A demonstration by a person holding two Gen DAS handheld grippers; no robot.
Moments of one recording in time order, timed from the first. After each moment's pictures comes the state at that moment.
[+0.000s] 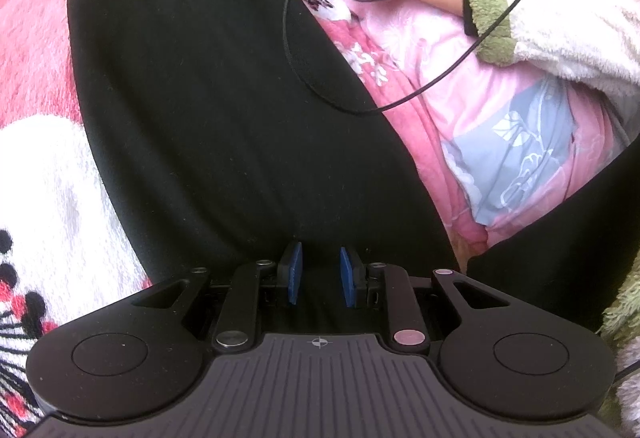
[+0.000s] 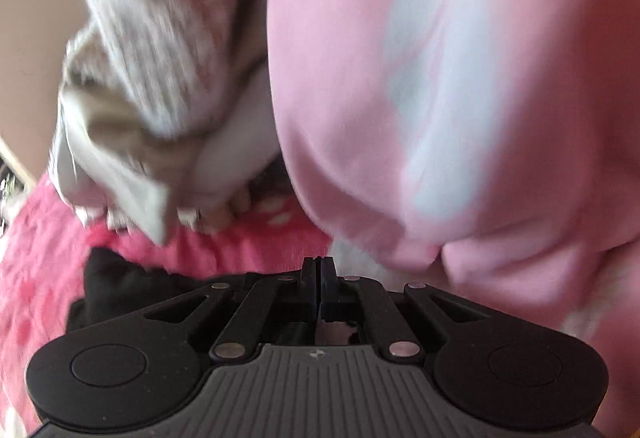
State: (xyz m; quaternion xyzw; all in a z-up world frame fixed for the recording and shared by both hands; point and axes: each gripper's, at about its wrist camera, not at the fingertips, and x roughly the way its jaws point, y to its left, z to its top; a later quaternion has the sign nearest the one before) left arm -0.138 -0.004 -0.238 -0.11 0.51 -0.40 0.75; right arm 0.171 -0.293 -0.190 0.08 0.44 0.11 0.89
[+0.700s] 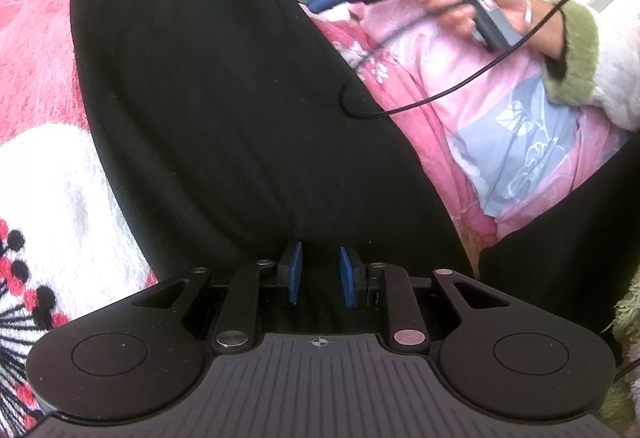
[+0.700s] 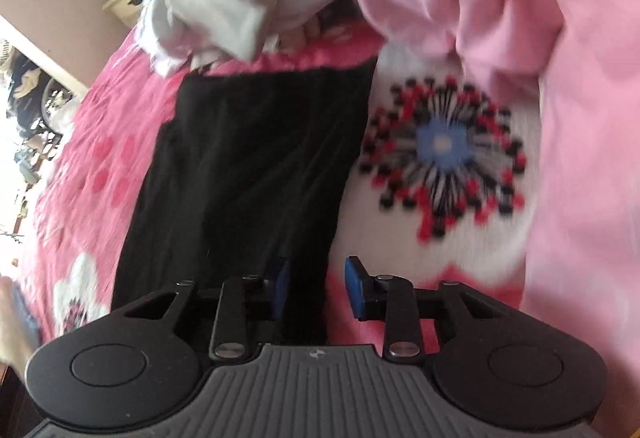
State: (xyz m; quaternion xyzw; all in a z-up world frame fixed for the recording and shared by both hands) left arm -0.146 -0.005 -0.233 -0.09 0.50 -0.39 0.77; right arm 0.040 -0.307 -0.153 0.09 0.56 0.21 0.79
